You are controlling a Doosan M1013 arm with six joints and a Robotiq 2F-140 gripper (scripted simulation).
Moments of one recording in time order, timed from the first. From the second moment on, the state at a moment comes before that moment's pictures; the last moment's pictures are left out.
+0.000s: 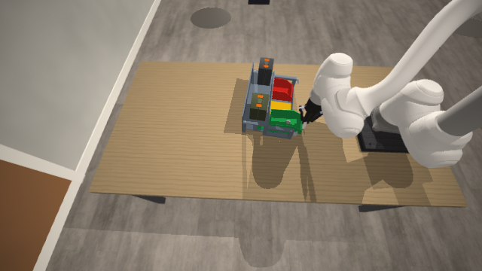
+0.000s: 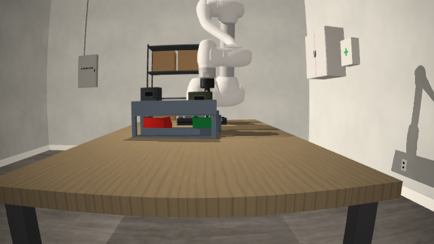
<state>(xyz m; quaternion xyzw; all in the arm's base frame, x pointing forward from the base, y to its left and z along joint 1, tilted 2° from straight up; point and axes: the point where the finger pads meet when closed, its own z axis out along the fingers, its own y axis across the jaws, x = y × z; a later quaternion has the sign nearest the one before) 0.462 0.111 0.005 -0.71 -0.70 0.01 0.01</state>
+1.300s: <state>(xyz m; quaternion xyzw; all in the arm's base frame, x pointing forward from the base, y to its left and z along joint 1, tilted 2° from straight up) 0.480 0.111 0.005 -0.71 -0.70 0.01 0.01</state>
